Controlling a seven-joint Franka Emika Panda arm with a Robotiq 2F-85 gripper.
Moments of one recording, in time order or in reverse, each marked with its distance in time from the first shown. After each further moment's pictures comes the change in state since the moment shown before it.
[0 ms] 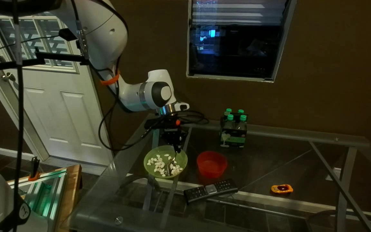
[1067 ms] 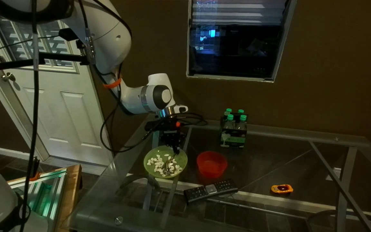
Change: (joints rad) arm 0.016 0.055 0.006 0.036 -0.017 -0.006 -0.001
